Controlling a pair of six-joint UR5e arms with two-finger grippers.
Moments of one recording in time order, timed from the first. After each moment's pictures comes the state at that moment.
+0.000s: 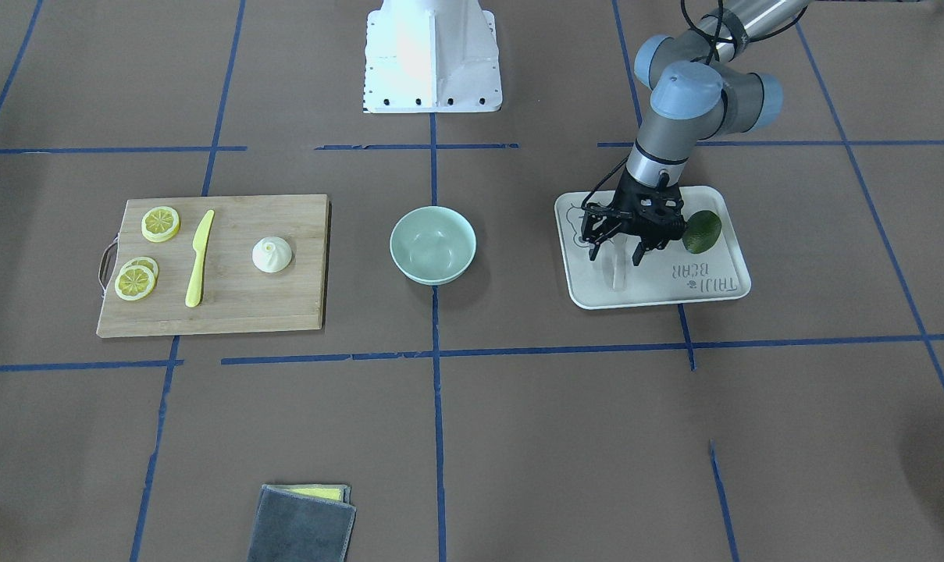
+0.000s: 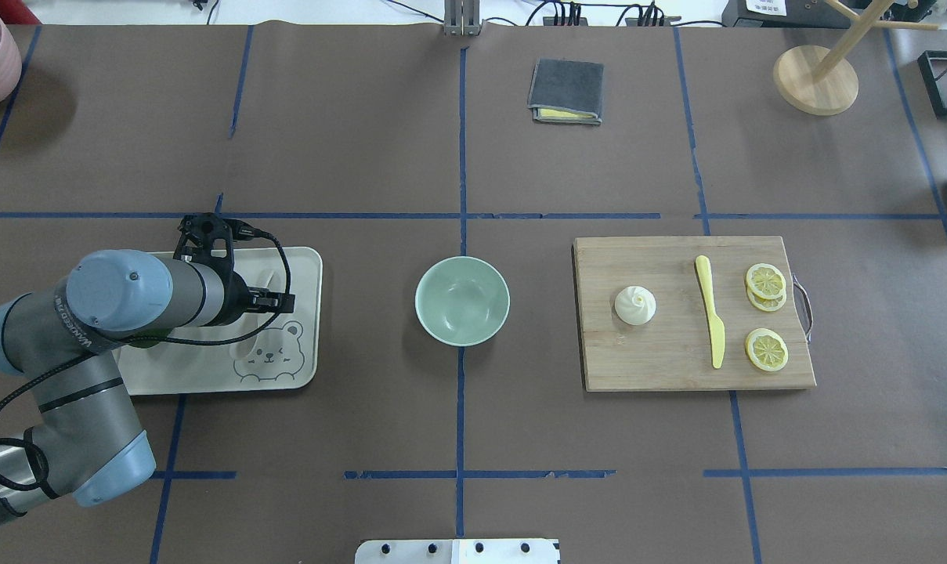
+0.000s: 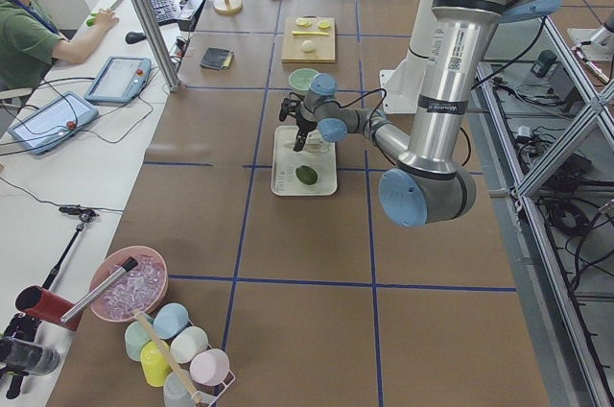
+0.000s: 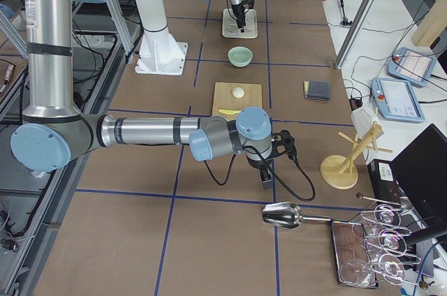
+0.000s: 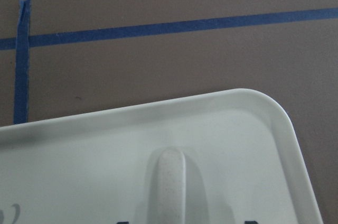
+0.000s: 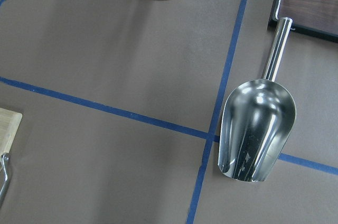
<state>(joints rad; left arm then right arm) -0.55 -1.80 -1.73 -2.11 -1.70 -1.10 1.56 -1.62 1.67 -1.30 2.37 -0.02</state>
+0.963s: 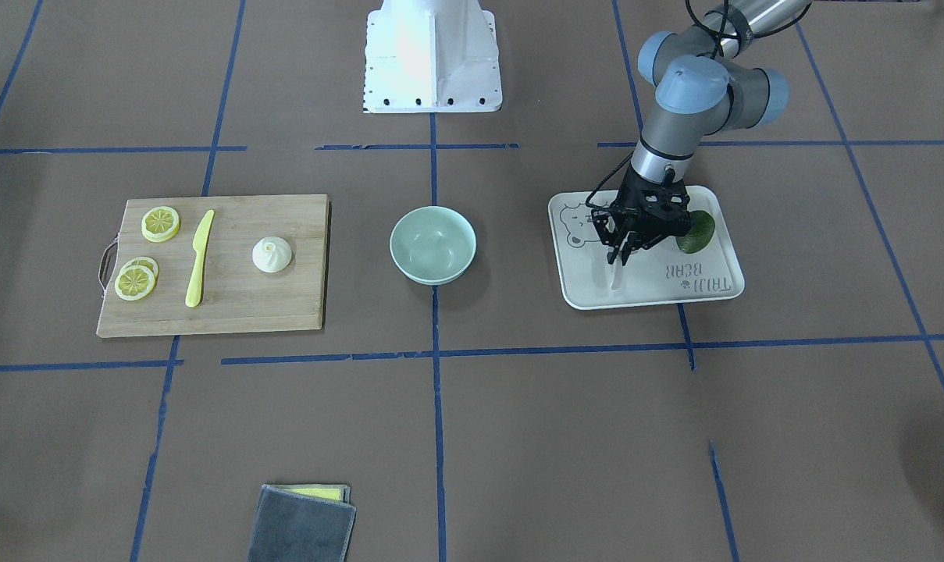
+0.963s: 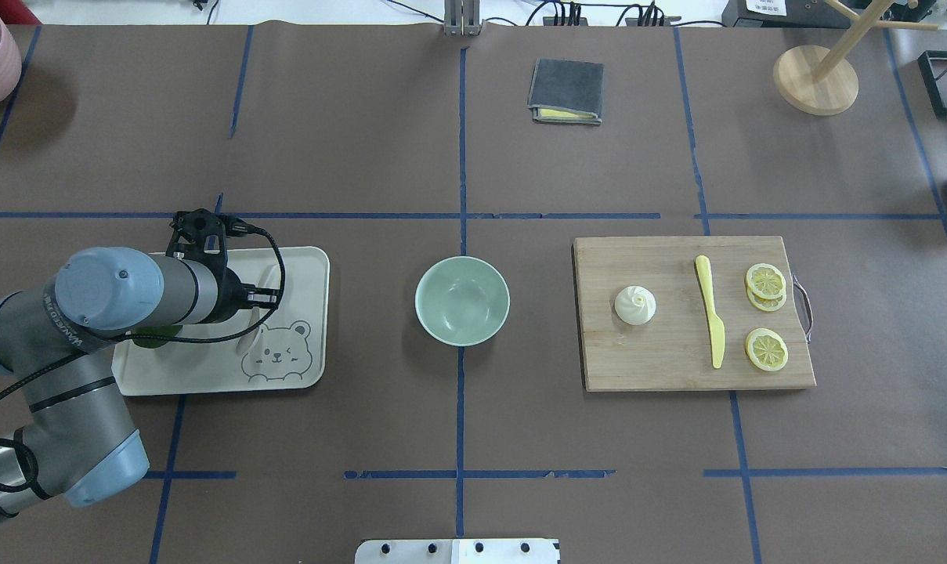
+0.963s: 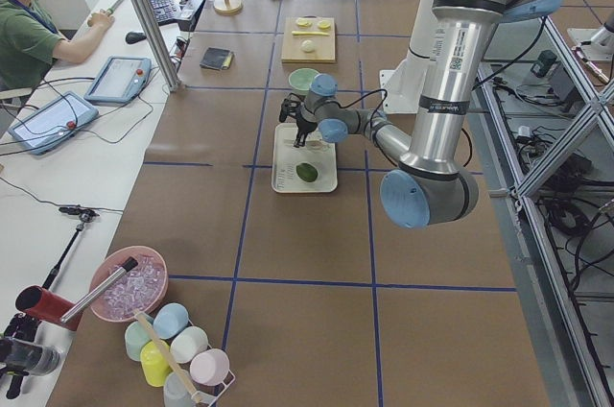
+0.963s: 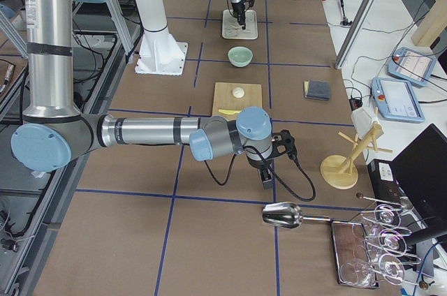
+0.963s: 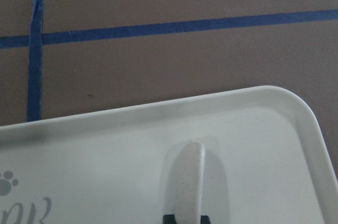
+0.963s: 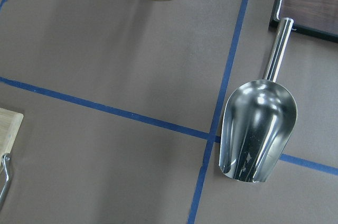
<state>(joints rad) -0.56 -1.79 -1.76 -2.10 -1.69 -1.10 1.56 -1.62 1.67 -1.30 2.37 -0.02</state>
